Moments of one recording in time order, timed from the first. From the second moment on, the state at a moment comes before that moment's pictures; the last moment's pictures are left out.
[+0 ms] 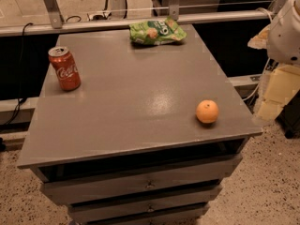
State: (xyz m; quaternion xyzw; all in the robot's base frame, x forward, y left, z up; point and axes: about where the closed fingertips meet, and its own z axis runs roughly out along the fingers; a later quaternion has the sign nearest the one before) arm 0.438 -0.217 0.976 -0.60 0.78 -0.03 0.16
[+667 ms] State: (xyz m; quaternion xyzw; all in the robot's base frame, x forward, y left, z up) arm 0.465 -0.203 0.970 -0.60 0.78 -0.01 0.18
